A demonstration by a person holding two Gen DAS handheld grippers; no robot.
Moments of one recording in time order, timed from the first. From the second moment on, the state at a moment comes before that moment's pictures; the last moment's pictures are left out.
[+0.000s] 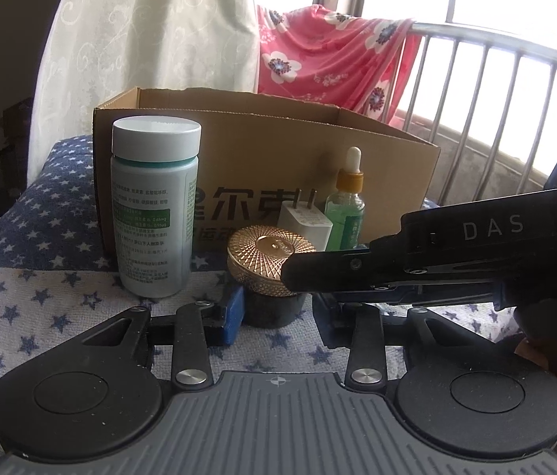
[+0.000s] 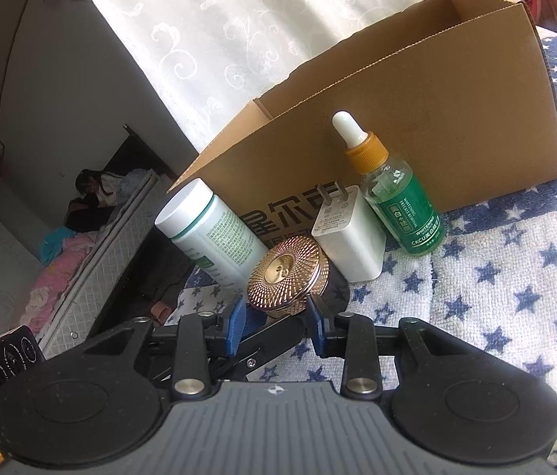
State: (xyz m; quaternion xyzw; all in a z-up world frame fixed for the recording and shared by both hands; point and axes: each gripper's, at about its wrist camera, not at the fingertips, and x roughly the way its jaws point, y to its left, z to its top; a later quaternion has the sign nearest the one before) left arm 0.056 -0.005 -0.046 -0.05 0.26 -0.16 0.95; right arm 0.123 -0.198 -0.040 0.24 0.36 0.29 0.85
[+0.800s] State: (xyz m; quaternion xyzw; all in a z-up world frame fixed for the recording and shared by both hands) left arm 0.079 -0.007 -0.053 -0.04 0.27 -0.15 0.95; right arm 0.147 -0.203 -0.056 0.28 0.37 0.27 0.84
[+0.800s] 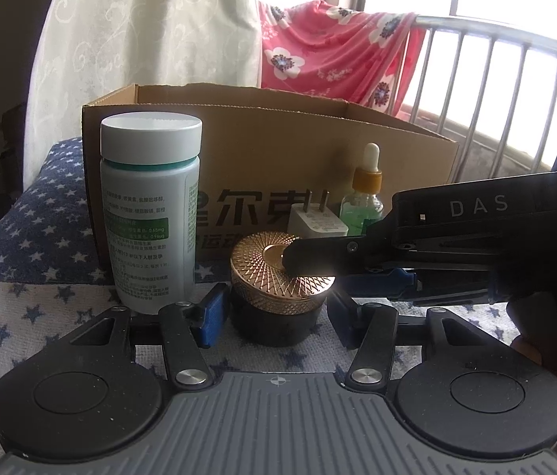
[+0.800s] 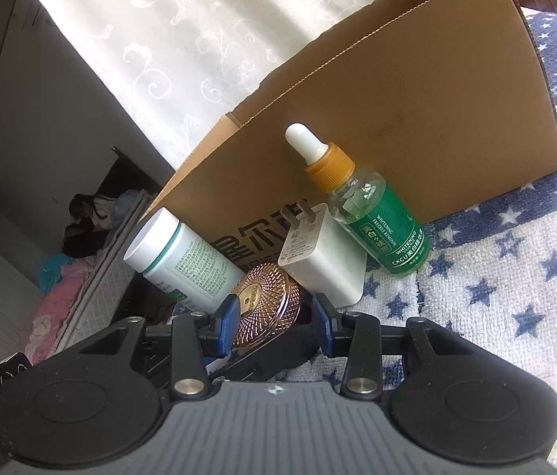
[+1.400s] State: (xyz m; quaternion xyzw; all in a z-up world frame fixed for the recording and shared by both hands) left arm 0.058 -0.011 -0.049 -0.02 0.28 -0.16 0.95; right arm 0.127 -0.204 -0.049 0.28 0.39 0.27 0.84
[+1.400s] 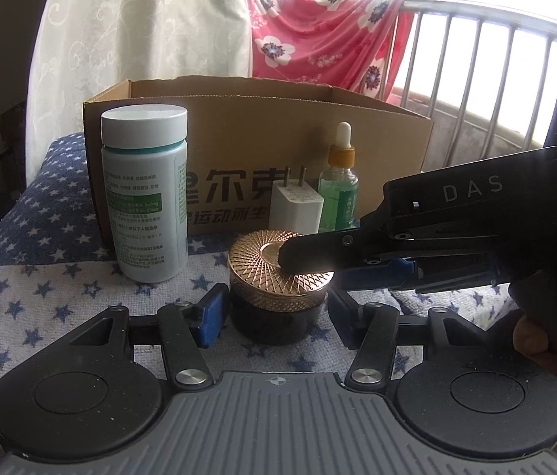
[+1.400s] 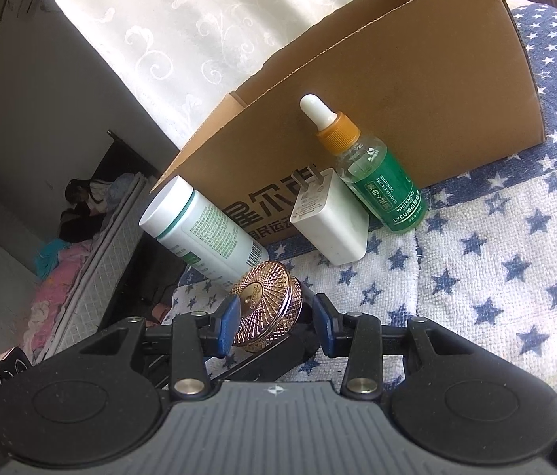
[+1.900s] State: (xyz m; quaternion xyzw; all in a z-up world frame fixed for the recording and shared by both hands) left arm 0.071 -0.009 -0.055 -0.04 0.28 -0.16 0.94; right arm 0.134 -0.202 -0.048 0.27 0.40 0.27 0.83
